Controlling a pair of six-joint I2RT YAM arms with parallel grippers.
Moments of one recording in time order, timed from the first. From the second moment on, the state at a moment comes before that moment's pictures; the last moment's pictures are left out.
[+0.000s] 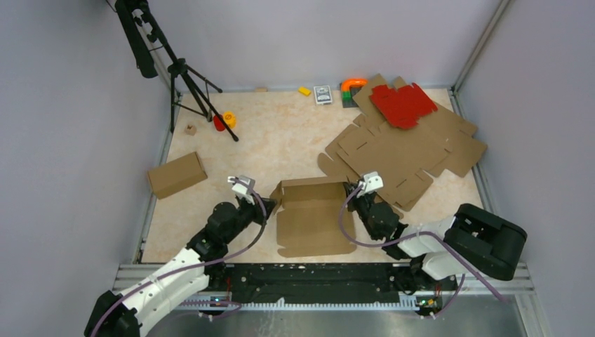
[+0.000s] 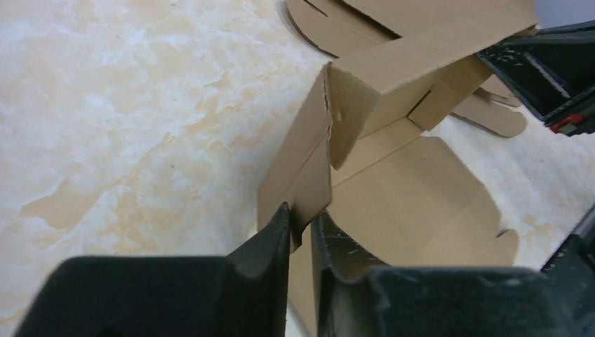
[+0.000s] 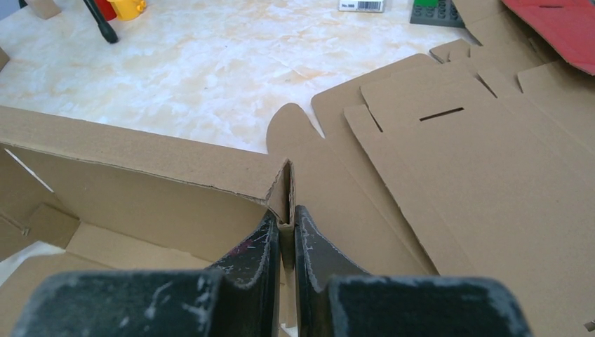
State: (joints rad) left arm -0.64 0.58 0.10 0.26 0.01 -0.39; right arm 0.96 1.35 0.14 1.16 0.59 0.11
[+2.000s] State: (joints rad) left arm -0.43 0.80 0.27 0.11 0.42 -0.34; right arm 0.88 1.31 0.30 0.84 0.48 0.00
